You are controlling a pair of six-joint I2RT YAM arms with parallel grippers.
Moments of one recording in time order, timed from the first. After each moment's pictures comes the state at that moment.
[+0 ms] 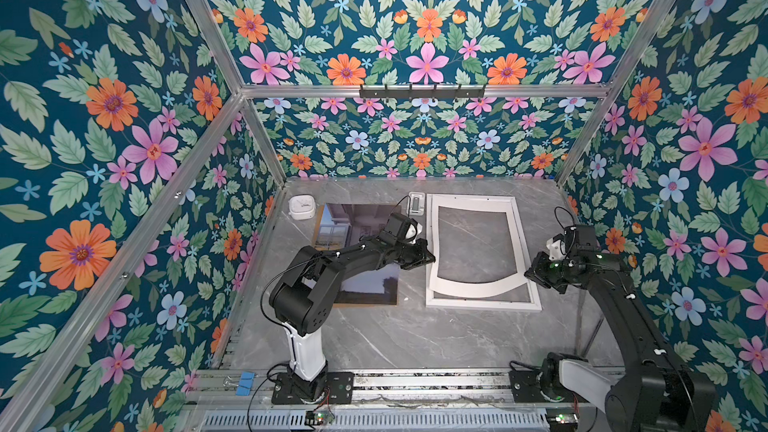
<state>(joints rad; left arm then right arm) -0.63 1.84 1.09 -0.06 0.58 -0.81 -0.14 1.12 0.89 -0.93 -0.38 0.46</state>
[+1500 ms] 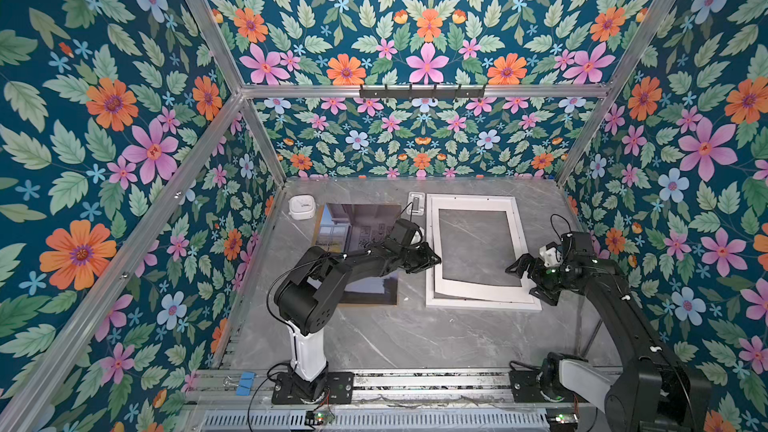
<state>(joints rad) -0.68 1.86 1.05 0.06 0.51 -0.93 -0.14 1.11 0.80 -0.90 -0.52 0.48</state>
